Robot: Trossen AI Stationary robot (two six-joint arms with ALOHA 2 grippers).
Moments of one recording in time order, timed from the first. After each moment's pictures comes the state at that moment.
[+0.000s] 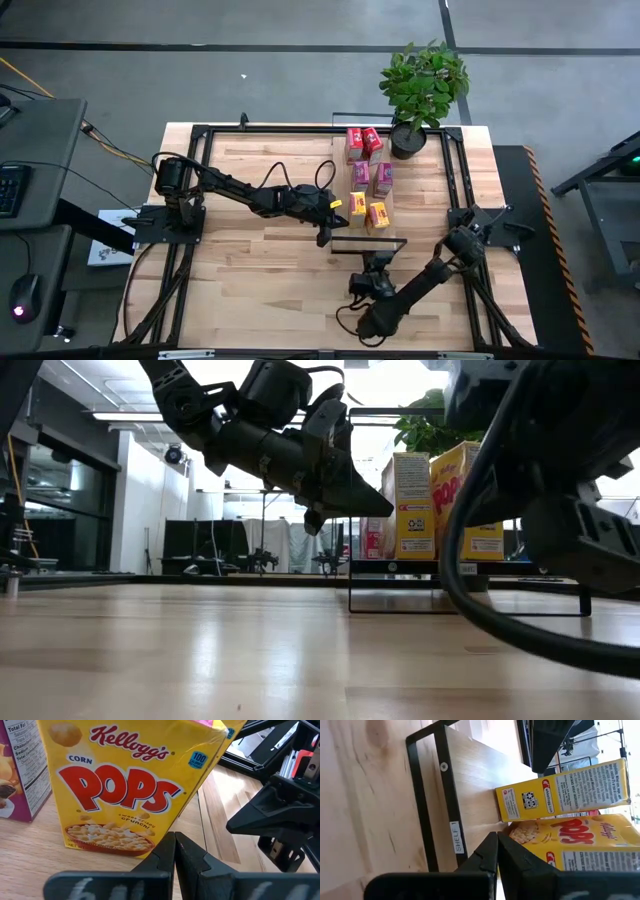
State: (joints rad) left arm 0.02 1.89 0.95 0.52 0.14 -0.31; right arm 0.71 2.31 1.65 -1.57 1.00 1.09
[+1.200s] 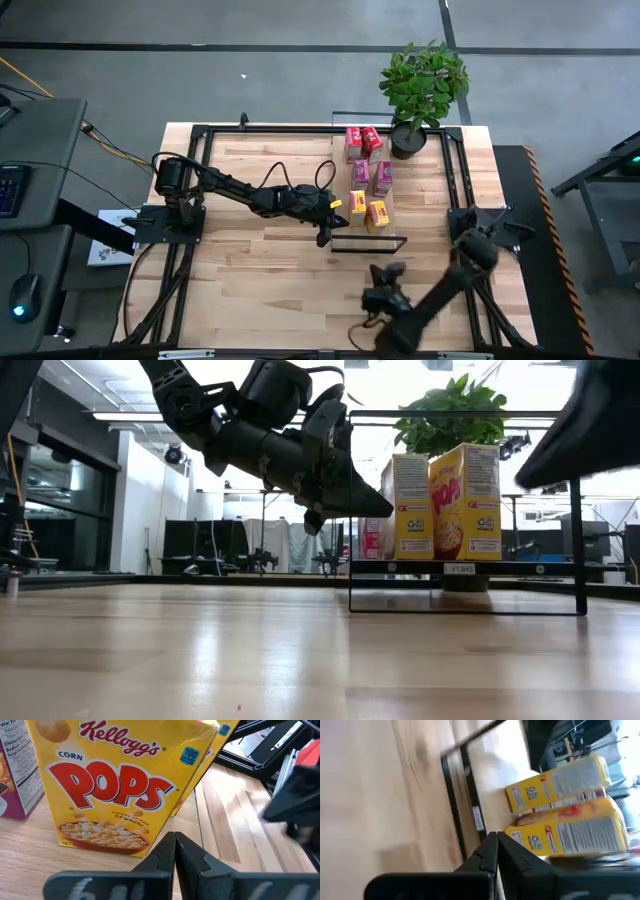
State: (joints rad) left arm 0.02 1.89 0.95 0.52 0.14 -0.31; right arm 0.82 2.26 1.65 -1.57 0.96 1.13
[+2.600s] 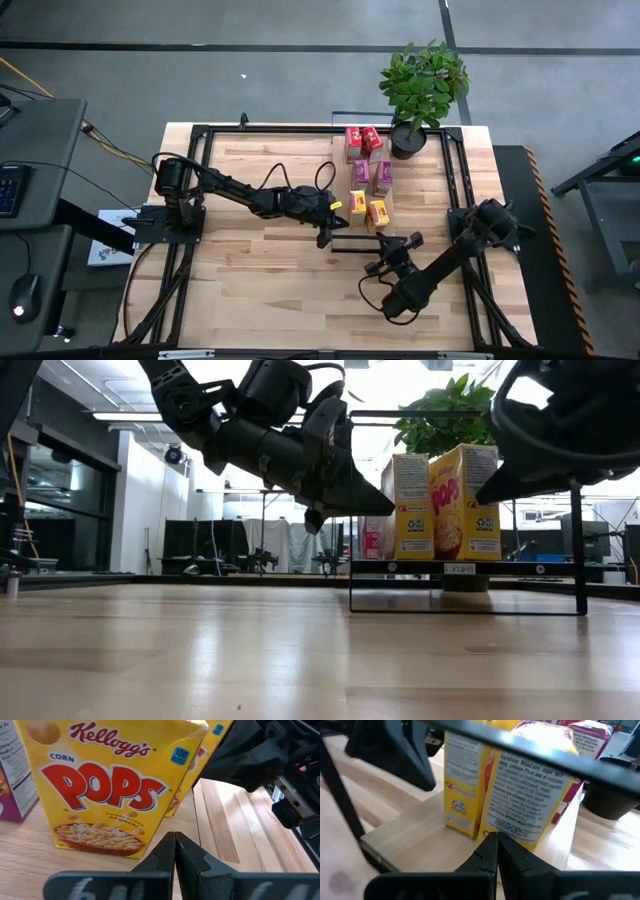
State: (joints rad) left arm 0.01 1.89 0.95 0.53 0.13 -0.30; right arm 0.72 1.97 1.16 -1.29 1.17 1.99
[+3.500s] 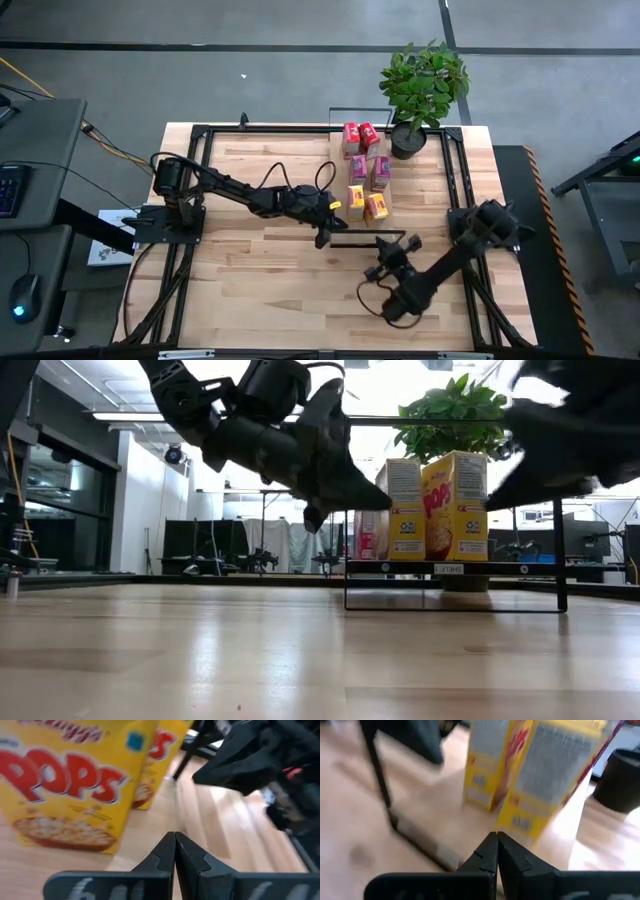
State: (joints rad) left arm 0.01 1.88 0.95 0.51 0.16 -0.32; right arm 0.73 1.97 1.16 -1.21 1.15 1.91
